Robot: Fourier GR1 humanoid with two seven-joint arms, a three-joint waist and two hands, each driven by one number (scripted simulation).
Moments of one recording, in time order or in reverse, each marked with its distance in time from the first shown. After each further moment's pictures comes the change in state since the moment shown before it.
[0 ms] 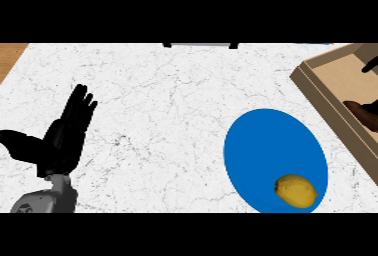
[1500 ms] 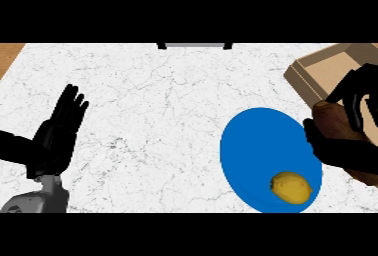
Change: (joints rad) left arm 0.007 0.033 0.026 -0.008 0.026 0.004 0.014; right arm 0.176 0.345 0.196 -1.282 -0.237 0.273 0.706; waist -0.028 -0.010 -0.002
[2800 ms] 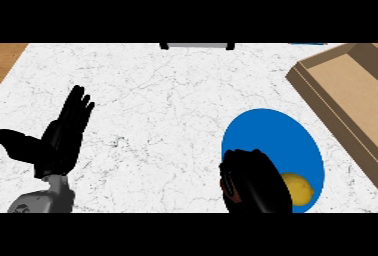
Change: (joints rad) left arm -0.001 -0.009 -0.032 0.014 -0.010 0.017 -0.010; right arm 0.282 0.016 0.672 0.273 0.182 -0.241 -0.120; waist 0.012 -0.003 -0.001
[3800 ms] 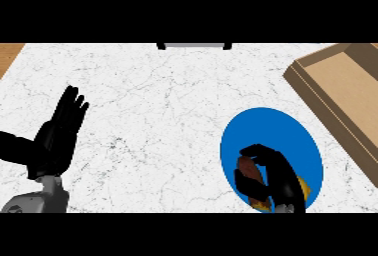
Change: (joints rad) left arm 0.008 0.028 0.015 0.003 0.033 0.000 -0.012; right arm 0.193 0.241 -0.322 0.096 -0.279 -0.205 0.355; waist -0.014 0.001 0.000
